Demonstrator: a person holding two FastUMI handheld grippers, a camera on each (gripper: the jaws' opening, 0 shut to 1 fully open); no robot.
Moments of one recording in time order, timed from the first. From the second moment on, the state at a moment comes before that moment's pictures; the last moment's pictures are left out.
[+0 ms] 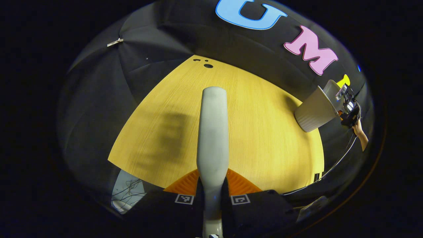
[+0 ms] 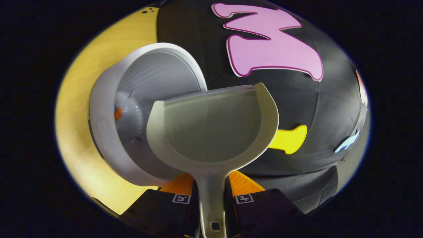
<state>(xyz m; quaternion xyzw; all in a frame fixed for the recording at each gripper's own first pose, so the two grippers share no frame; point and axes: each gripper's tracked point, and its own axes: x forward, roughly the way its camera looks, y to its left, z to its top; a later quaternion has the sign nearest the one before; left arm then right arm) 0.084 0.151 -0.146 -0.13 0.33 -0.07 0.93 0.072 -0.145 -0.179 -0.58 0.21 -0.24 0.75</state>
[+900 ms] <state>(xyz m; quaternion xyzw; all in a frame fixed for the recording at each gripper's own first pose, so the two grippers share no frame) 0.140 0.117 -0.091 0.02 0.22 -0.08 0.97 0.021 -0.081 -0.081 -0.14 0.12 -0.14 0.97</state>
